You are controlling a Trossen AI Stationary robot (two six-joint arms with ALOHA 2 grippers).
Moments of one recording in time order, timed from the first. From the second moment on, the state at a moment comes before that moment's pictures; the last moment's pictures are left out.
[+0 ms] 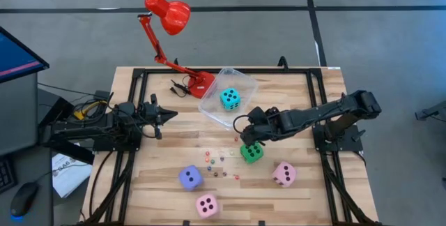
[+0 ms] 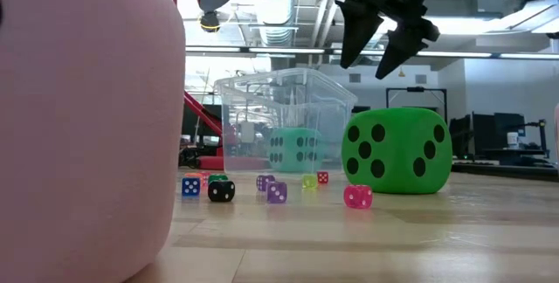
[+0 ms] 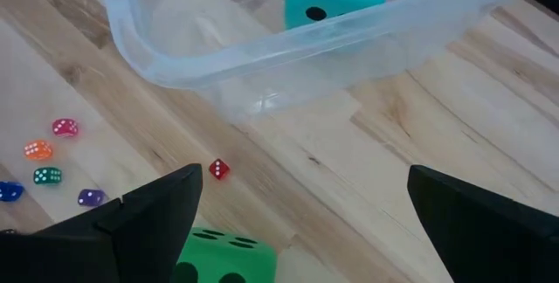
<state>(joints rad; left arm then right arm) 0.18 0.23 0.10 0.03 -0.07 0.05 0.22 1.58 1.26 -0.90 0.55 0.96</state>
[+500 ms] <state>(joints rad) 0.18 0.23 0.10 0.03 -0.07 0.05 0.30 1.66 1.25 -0.90 0.52 1.06</state>
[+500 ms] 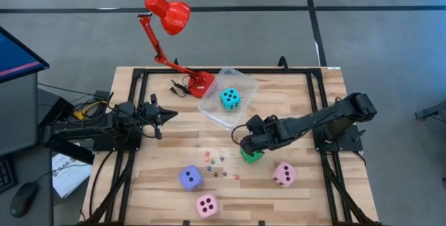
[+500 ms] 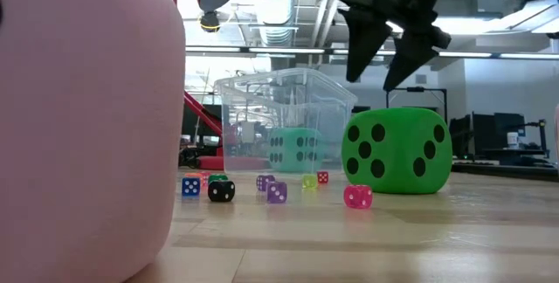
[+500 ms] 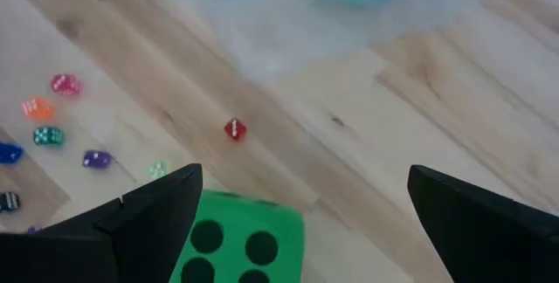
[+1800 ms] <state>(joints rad) 0.18 0.24 0.10 0.03 -0.07 0.05 0.39 1.71 1.19 -0.80 0.49 1.18</state>
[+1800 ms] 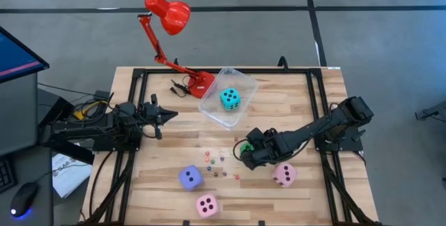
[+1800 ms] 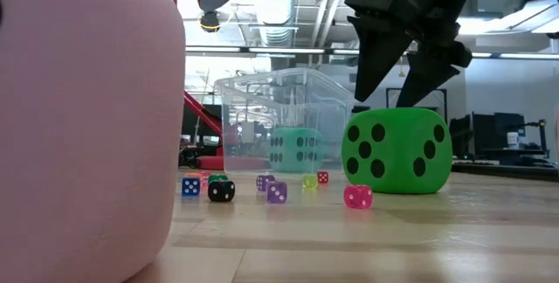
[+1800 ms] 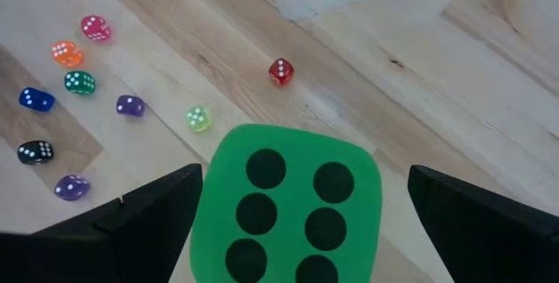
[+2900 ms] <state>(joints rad) 0.18 0.28 0.10 0.05 -0.07 0.05 0.40 1.79 1.19 -0.77 0.41 1.26</state>
